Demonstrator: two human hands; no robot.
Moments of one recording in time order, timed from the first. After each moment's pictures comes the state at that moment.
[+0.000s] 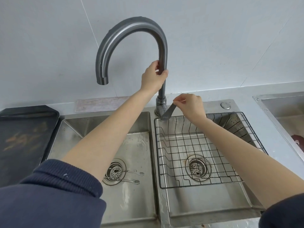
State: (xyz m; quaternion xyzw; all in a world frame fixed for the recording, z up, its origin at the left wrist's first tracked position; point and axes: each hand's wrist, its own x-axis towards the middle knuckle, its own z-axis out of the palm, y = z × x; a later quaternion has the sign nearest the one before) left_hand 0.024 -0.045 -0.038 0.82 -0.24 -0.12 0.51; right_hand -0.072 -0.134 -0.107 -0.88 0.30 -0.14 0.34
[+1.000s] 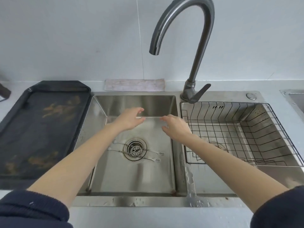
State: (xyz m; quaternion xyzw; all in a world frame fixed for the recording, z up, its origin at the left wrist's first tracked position) left_hand 0.019 0.166 -0.142 0.91 -0.30 -0.23 0.17; right_hand -0.086 0.022 -0.160 -0.96 0.14 0.09 0.21
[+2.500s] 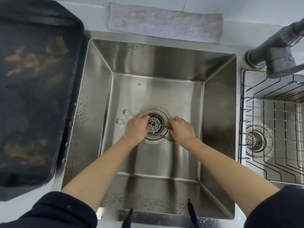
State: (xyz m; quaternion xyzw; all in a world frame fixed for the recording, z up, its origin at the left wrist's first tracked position) left_hand 0.033 0.226 -0.335 0.91 -0.23 -0.33 0.07; right_hand -0.035 0.083 -0.327 -0.92 0.14 0.32 0.15
